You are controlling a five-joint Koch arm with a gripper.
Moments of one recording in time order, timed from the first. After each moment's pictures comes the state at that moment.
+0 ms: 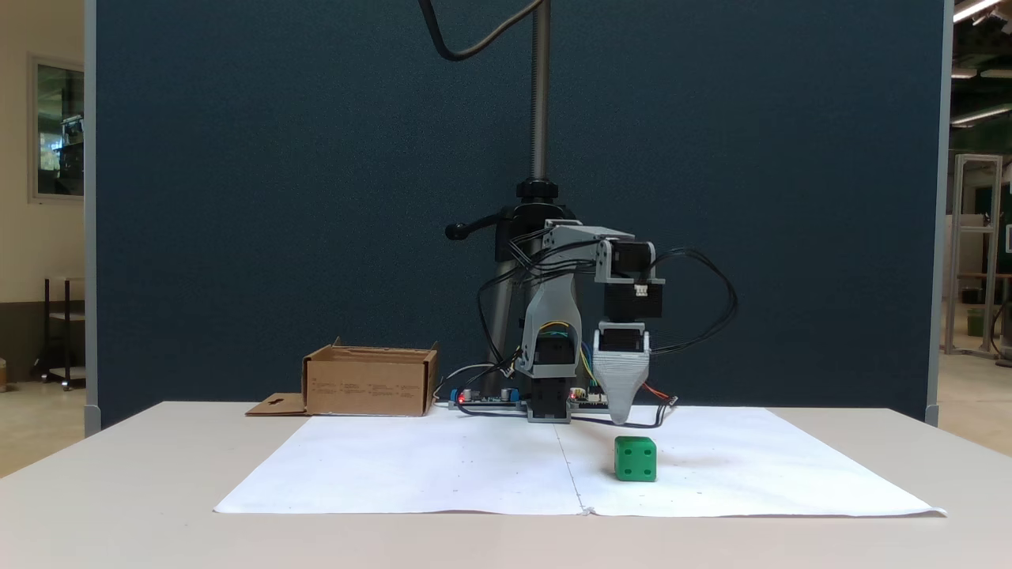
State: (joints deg) arm -16.3 71.1 77.9 52.8 26.0
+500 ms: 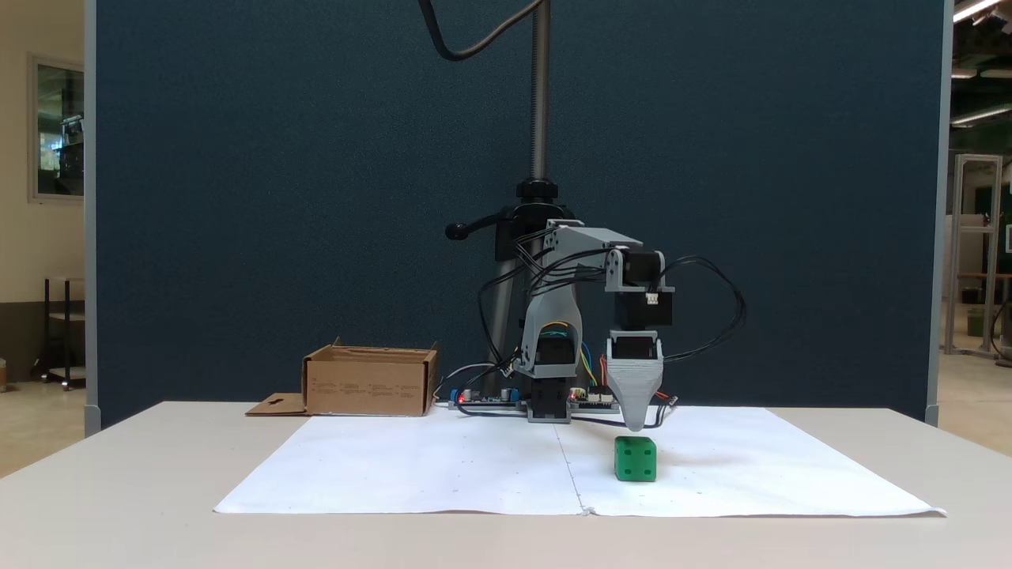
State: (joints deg) arm -19.0 70.5 81.3 48.0 26.4
